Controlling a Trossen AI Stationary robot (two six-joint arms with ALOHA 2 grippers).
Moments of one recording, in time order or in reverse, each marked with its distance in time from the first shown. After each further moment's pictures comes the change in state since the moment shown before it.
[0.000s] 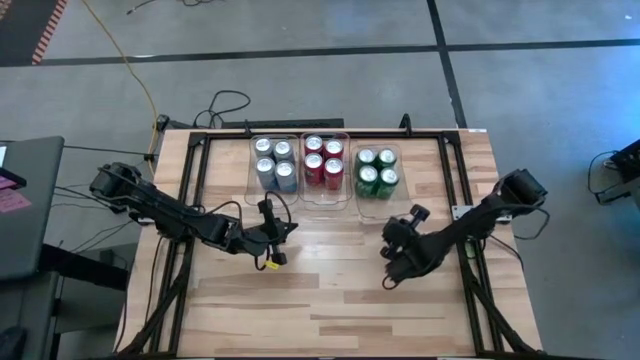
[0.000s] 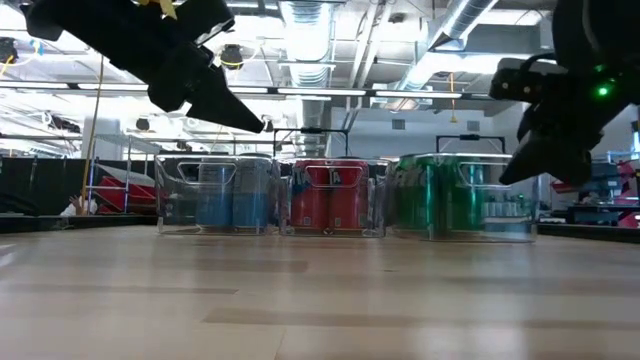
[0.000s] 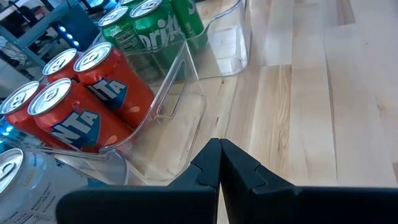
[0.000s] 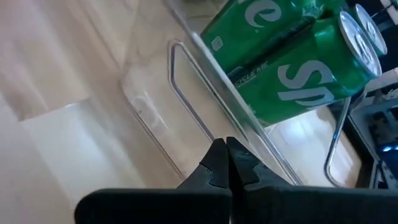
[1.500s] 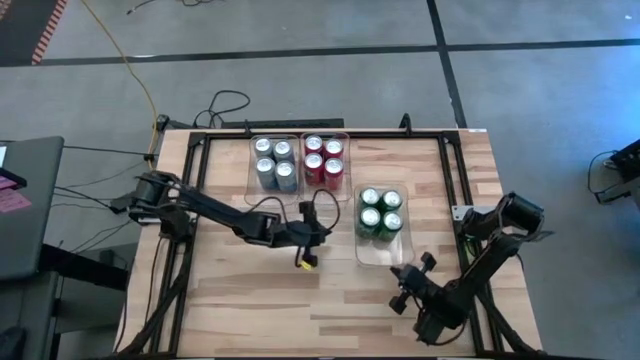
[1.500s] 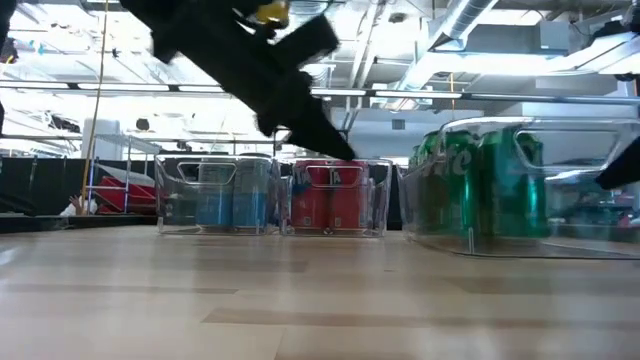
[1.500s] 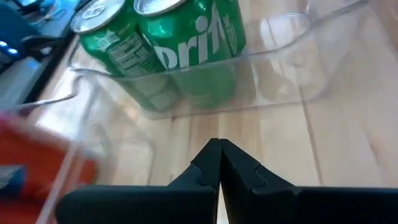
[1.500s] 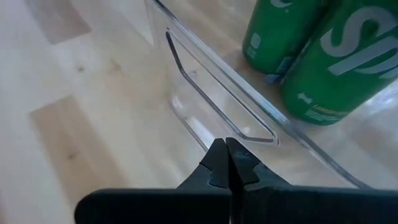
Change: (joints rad) left arm 0.145 0.377 0.335 0.029 0.300 0.163; right arm 0.448 0.178 0.166 0.040 -0.007 0.617
